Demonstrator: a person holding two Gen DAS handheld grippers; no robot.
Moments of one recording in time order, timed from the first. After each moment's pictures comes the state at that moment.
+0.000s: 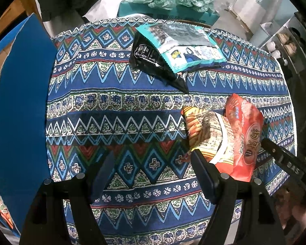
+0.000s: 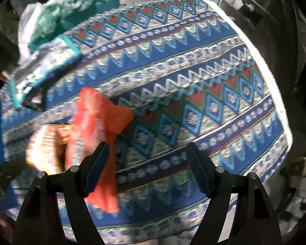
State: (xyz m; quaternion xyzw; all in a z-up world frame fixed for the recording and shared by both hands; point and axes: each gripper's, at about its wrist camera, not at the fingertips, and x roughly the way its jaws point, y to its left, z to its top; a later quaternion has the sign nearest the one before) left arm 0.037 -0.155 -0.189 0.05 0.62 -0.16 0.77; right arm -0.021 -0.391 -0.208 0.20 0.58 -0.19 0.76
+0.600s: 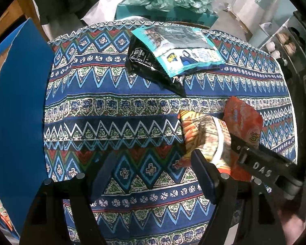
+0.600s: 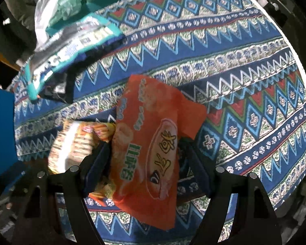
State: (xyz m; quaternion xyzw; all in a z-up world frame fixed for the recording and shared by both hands) left arm 0.041 -0.161 -0.192 0.05 0.62 -0.16 0.77; right arm 0.025 -0.333 -0.246 0.21 0.61 -0.13 0.75
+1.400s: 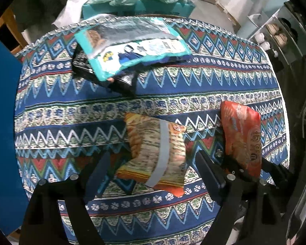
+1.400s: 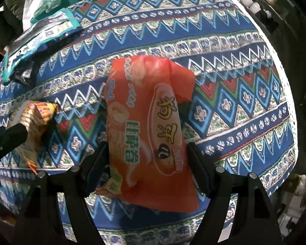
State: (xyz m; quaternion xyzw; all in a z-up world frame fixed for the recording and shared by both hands) left arm 0.034 -0.228 -0.203 0.06 0.63 -0.20 0.75; right arm -0.052 -0.410 -0.247 0.15 0.62 -0.15 0.75
